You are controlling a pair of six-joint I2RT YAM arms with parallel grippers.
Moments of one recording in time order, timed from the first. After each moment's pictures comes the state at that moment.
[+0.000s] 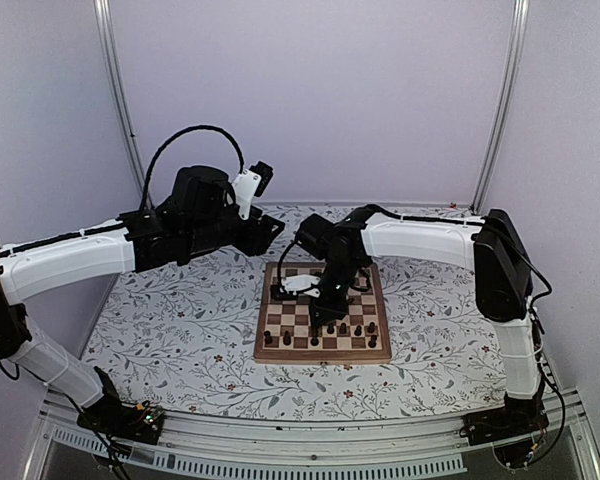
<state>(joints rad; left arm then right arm) -0.83 1.43 1.16 -0.14 -0.19 -0.03 0.92 2.17 1.81 -1.01 -0.28 -0.59</state>
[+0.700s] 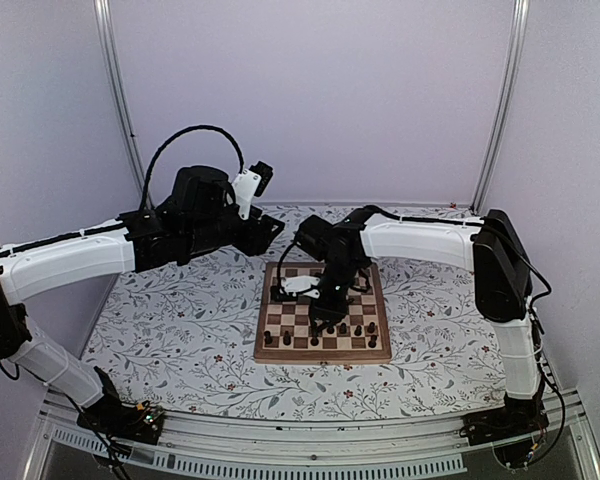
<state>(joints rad) -0.83 1.43 1.16 -0.14 -0.19 -0.03 0.92 2.18 1.81 -1.01 -0.26 -0.59</state>
